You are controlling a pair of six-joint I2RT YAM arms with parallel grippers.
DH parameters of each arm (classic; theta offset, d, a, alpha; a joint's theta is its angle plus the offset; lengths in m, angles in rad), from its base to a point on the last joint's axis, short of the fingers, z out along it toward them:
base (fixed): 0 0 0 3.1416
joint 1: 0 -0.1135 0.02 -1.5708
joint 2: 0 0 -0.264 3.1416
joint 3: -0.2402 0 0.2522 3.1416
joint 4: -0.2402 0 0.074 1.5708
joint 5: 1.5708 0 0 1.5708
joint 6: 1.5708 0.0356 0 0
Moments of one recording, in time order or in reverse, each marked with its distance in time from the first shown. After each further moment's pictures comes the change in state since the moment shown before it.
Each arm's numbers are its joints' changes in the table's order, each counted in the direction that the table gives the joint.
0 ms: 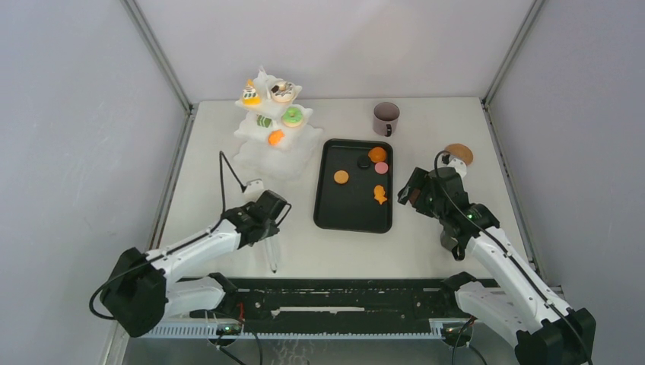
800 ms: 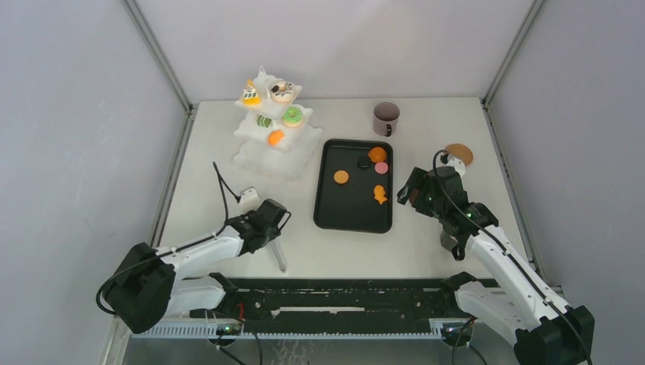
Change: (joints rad) left arm 0.003 -0.069 0.131 0.203 -0.052 -0.198; right arm 0.005 -0.010 0.000 0.008 -0.012 -0.015
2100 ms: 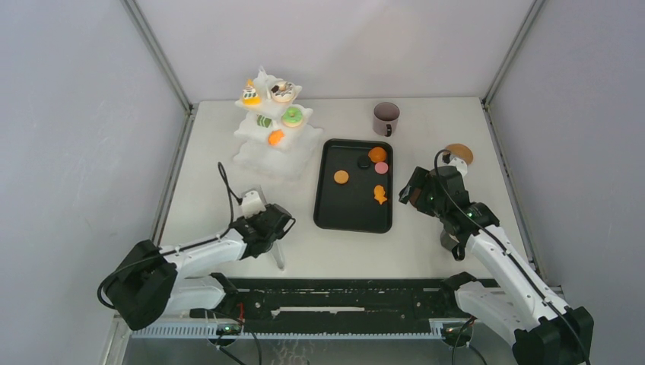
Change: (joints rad) left arm 0.070 -0.010 0.012 -0.019 -0.105 -0.037; right arm 0.019 -0.001 0.000 -0.002 0.003 -0.008
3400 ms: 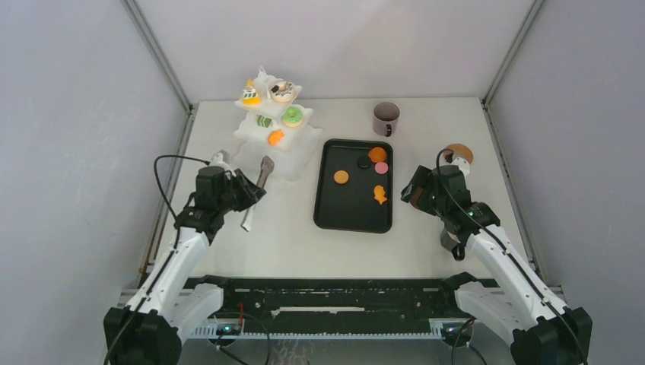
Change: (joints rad) left arm -0.623 0.267 -0.188 0.069 0.822 0.409; right arm 0.026 0.003 0.000 0.004 0.000 0.000
